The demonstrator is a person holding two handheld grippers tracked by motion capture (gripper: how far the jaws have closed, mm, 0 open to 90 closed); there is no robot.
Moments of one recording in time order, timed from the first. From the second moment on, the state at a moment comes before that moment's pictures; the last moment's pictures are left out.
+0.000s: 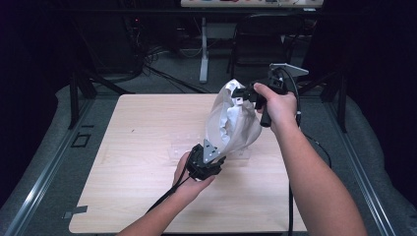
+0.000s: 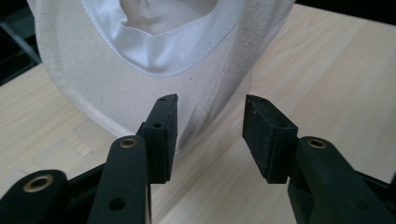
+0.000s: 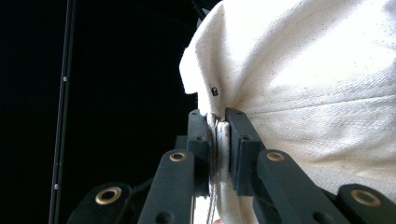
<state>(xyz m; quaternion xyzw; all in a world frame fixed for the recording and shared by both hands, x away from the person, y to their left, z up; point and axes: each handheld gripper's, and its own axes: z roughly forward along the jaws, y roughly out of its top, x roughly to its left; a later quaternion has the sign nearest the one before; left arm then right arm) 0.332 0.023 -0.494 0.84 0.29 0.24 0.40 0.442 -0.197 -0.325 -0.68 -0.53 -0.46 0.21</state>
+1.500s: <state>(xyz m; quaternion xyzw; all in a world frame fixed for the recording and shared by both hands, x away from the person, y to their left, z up) 0.360 0.076 -0.511 0.80 0.32 0.14 0.48 0.446 -0.181 -0.324 -0.66 -0.55 -0.46 0.22</state>
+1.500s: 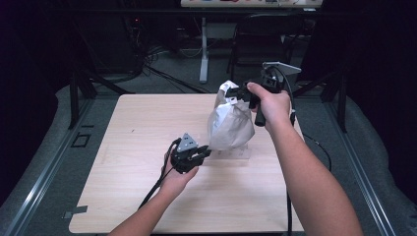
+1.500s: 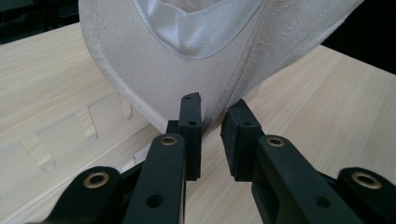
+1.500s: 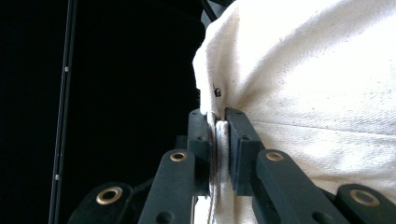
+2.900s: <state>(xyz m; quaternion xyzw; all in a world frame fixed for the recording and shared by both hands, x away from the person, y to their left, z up) 0.354 0.093 -0.533 0.78 0.38 0.13 0.48 0.452 -0.162 -0.357 -0.66 -0.58 -0.42 0.22</state>
